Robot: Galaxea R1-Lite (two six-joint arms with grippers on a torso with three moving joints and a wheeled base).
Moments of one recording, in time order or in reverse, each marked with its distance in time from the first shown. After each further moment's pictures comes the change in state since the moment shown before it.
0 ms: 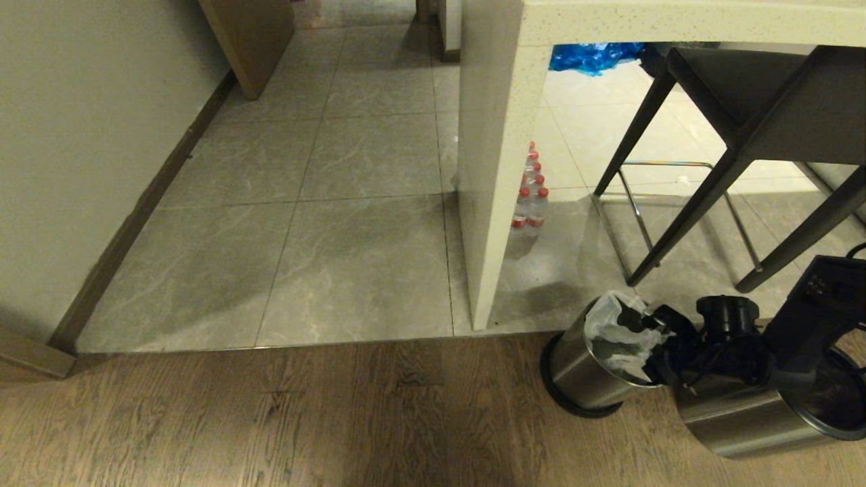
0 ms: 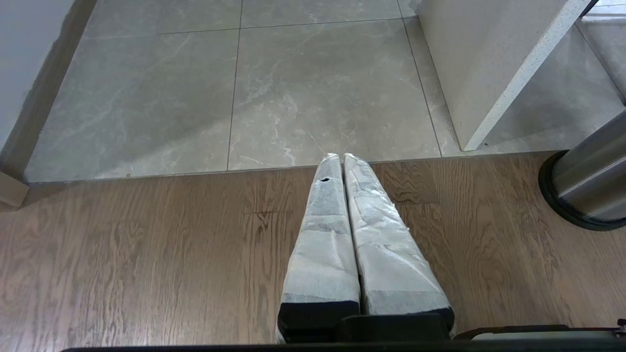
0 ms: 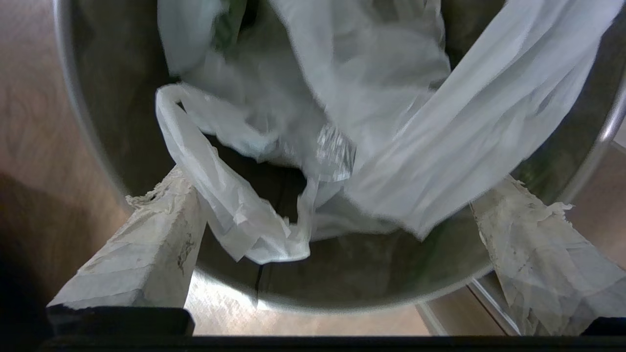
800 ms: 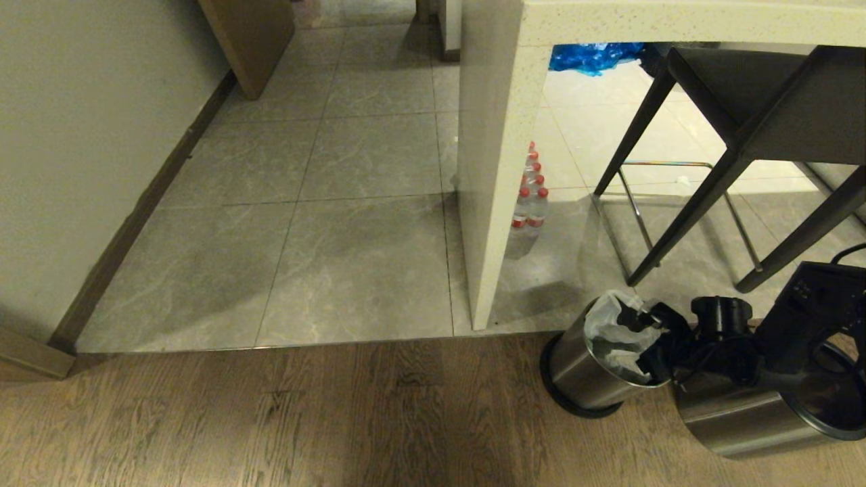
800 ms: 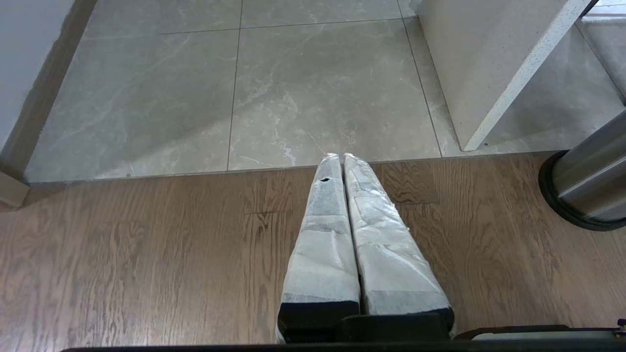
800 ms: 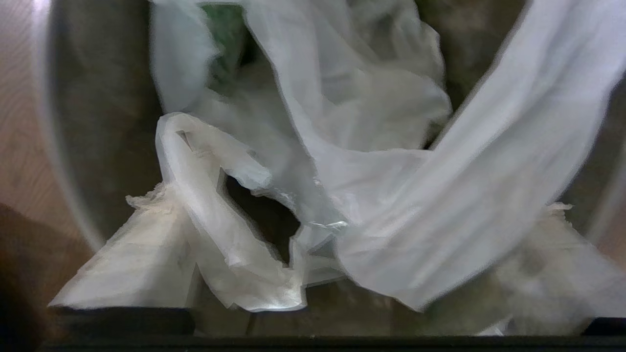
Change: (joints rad) left arm 0.000 0.000 0.000 0.000 0.000 0.000; right arm 0.001 0.059 -0.056 -0.053 0.065 0.030
